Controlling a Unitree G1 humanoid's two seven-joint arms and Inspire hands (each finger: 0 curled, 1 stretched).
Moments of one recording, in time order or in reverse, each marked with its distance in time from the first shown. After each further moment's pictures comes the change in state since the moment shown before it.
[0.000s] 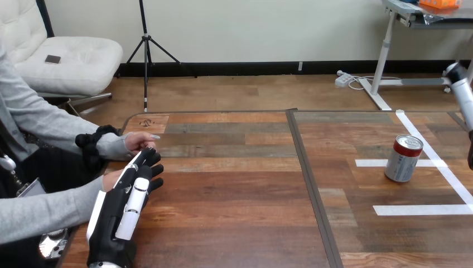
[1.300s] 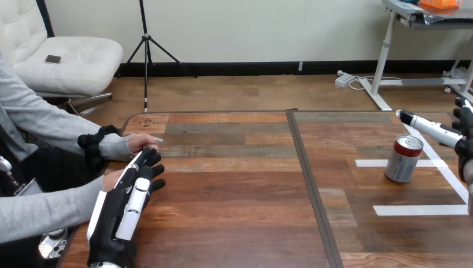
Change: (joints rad) left arm 0.000 -0.001 0.000 0.000 -0.007 0.001 -0.009; right arm 0.000 0.003 0.056 0.012 -0.092 0.064 0.001
